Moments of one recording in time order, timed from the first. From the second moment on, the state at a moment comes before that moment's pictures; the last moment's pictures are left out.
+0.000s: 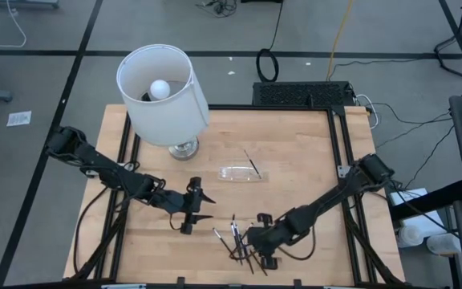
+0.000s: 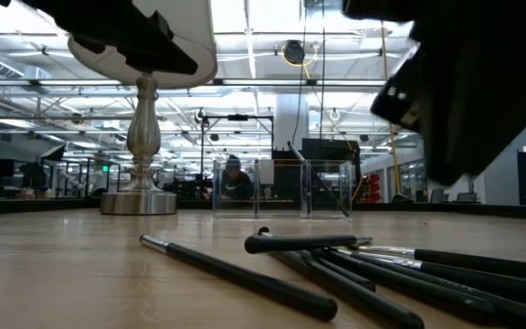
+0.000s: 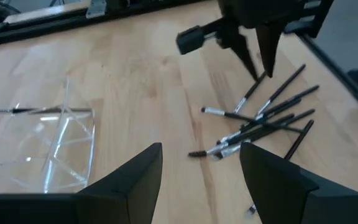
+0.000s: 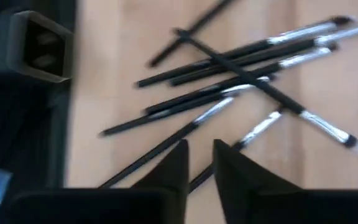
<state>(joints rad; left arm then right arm) -0.44 1.37 0.73 0.10 -0.29 -0.04 0.56 1.89 1.22 -0.34 0.03 0.62</state>
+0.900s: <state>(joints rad) -0.44 1.37 0.73 0.02 -0.29 -0.05 0.60 1.97 1.22 -0.39 0.21 0.87</state>
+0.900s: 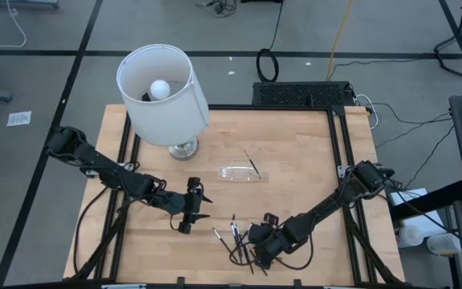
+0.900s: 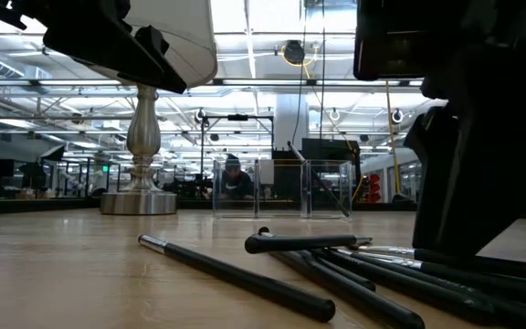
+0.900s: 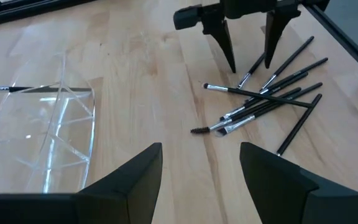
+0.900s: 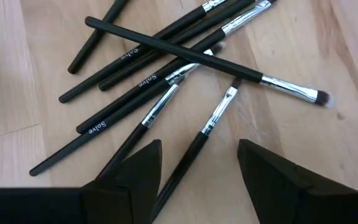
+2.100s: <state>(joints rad) -0.44 1.37 0.73 0.02 -0.28 -0.09 0.53 1.91 1.04 -0.53 0.16 0.76</state>
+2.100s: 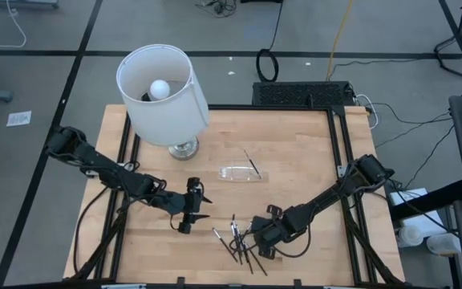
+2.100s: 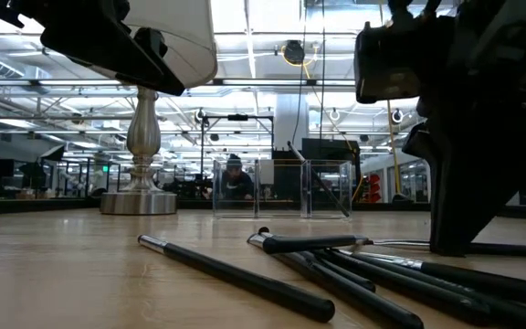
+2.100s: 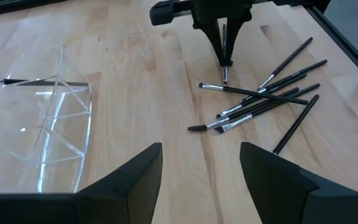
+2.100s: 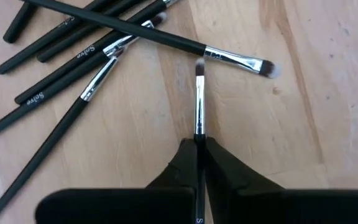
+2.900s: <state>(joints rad) -0.47 1.39 0.72 0.30 -0.23 0.16 0.54 1.48 0.80 0.47 0.42 -0.13</state>
